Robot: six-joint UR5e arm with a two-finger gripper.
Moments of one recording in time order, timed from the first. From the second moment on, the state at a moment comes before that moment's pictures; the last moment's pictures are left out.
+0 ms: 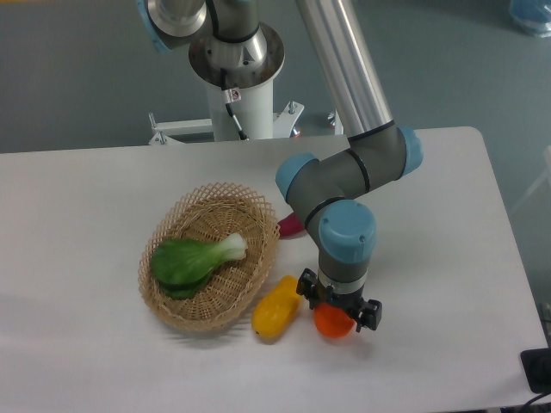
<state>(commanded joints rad) 2.45 -2.20 -1.55 -0.83 1.56 0.99</state>
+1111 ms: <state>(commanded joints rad) 2.44 -2.18 -1.54 -0.83 1.57 1.00</state>
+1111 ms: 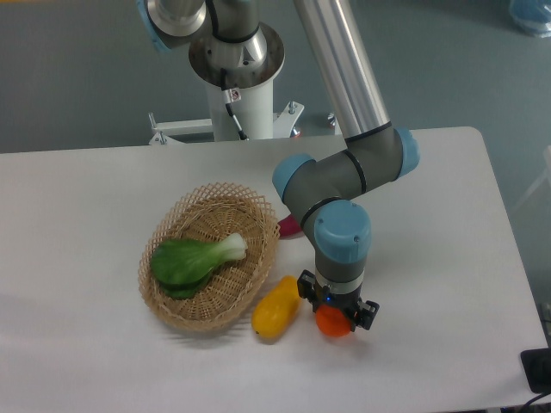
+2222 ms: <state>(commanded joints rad) 2.52 -1.93 -1.41 -0.84 1.16 0.77</state>
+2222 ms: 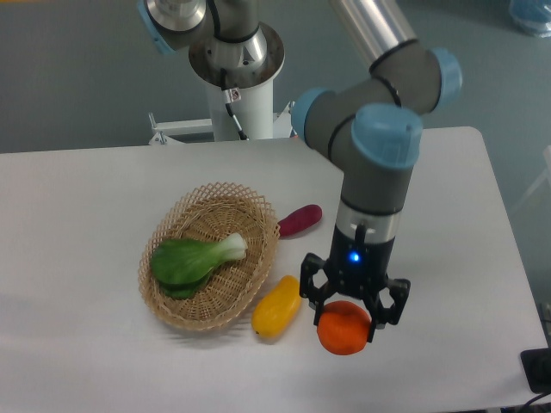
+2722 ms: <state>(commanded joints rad) 2.56 -1.89 -1.41 -0.84 1.10 0.73</state>
